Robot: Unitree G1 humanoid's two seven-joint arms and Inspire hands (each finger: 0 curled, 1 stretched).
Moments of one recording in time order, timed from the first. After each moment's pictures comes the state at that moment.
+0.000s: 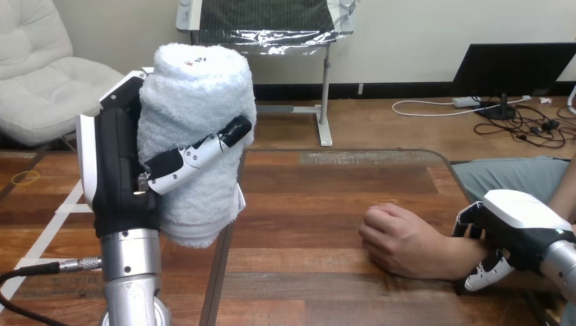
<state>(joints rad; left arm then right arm) 0.01 0.02 0.02 -0.18 0.17 -0.32 0.22 -0.26 -0.75 0.20 0.60 -0.63 -0.31 0.12</state>
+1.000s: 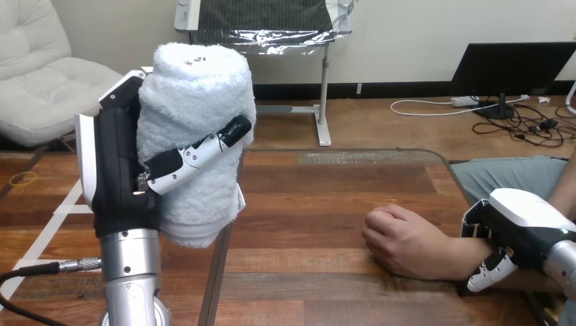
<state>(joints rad) 0.01 0.02 0.02 -0.18 0.17 -0.32 0.22 -0.26 -0.75 0.20 0.61 -0.60 -0.29 0.12</state>
